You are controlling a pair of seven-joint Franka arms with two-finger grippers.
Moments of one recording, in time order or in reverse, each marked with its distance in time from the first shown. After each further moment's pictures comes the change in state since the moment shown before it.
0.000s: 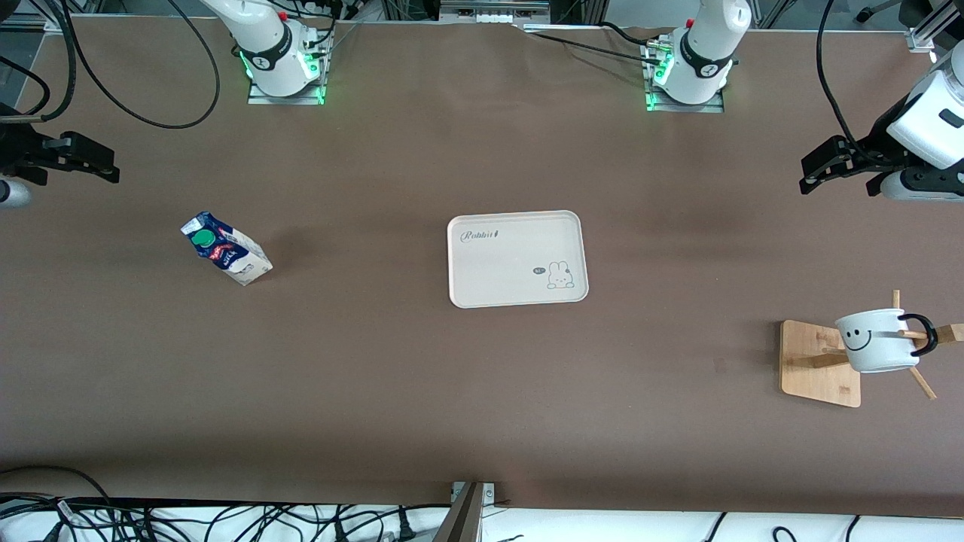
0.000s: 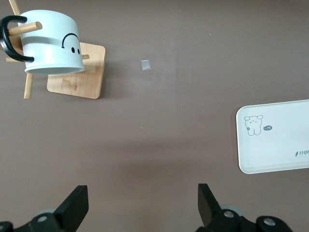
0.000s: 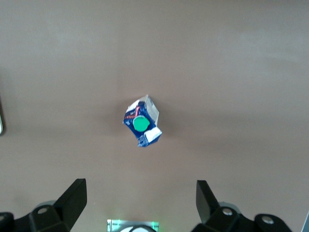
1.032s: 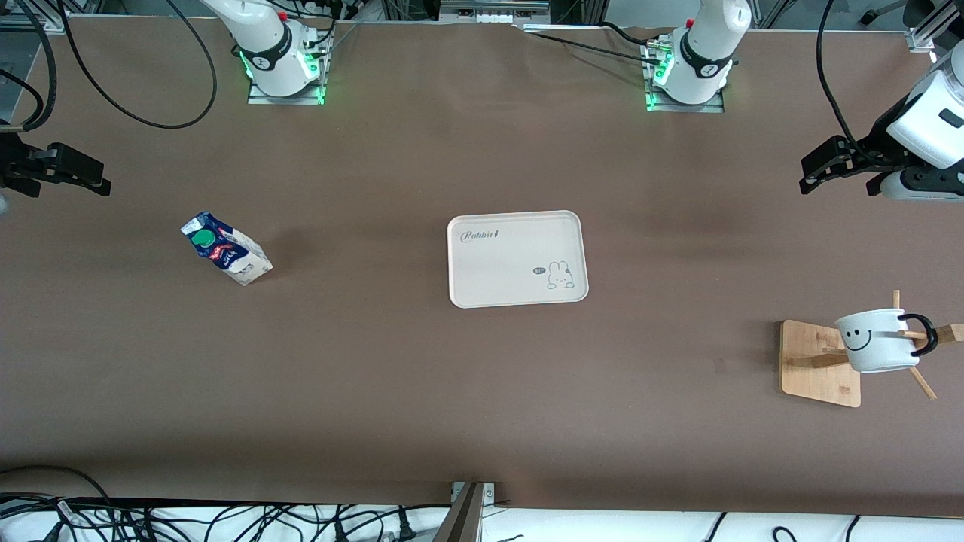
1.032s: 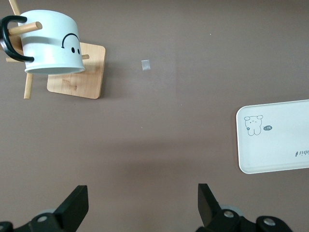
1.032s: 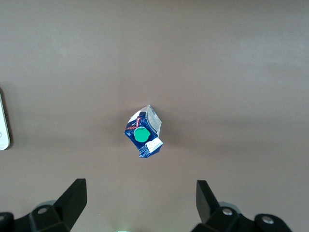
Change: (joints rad) left arm 0.000 0.000 0.000 0.000 0.000 0.000 0.000; right arm -0.012 0.010 -0.016 0.000 0.036 0.032 0.009
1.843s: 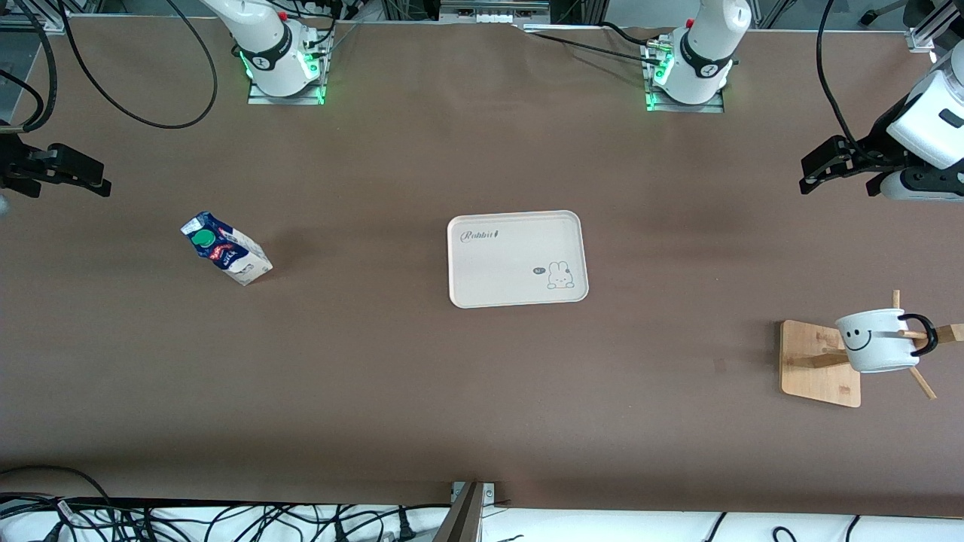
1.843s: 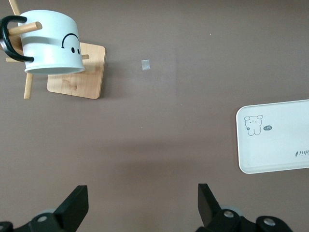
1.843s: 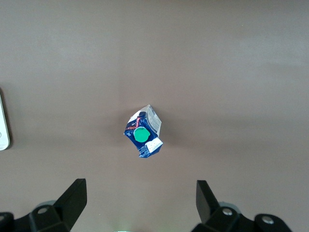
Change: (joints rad) left arm 0.000 0.000 0.000 0.000 0.000 0.000 0.000; right arm -0.001 0.001 0.000 0.000 0.000 0.000 0.000
